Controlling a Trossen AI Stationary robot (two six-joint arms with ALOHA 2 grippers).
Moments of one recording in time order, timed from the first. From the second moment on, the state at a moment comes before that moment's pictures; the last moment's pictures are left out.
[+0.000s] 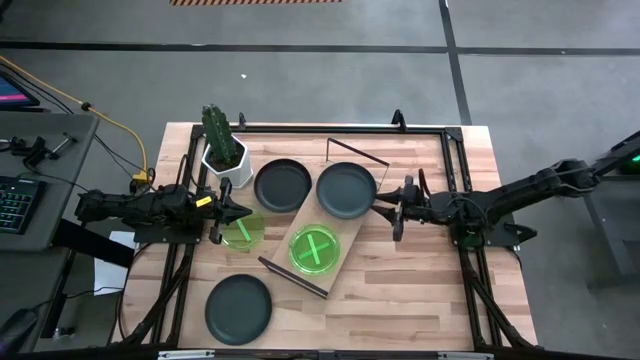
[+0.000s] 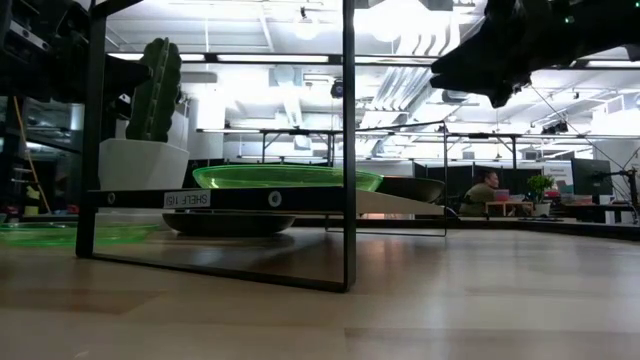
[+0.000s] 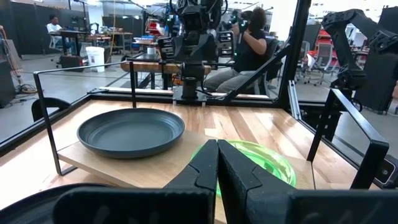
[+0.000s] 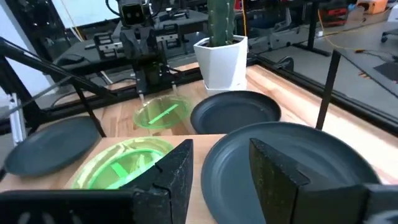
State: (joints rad) left arm -0.07 0.01 0.01 0.01 -0.03 -0.05; right arm 0.21 0.92 0.36 0.37 0.45 0.26
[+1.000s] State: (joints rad) left arm -0.10 0.20 0.02 0.23 -0.16 -0.30; right arm 0.21 0.92 0.36 0.45 0.42 0.33
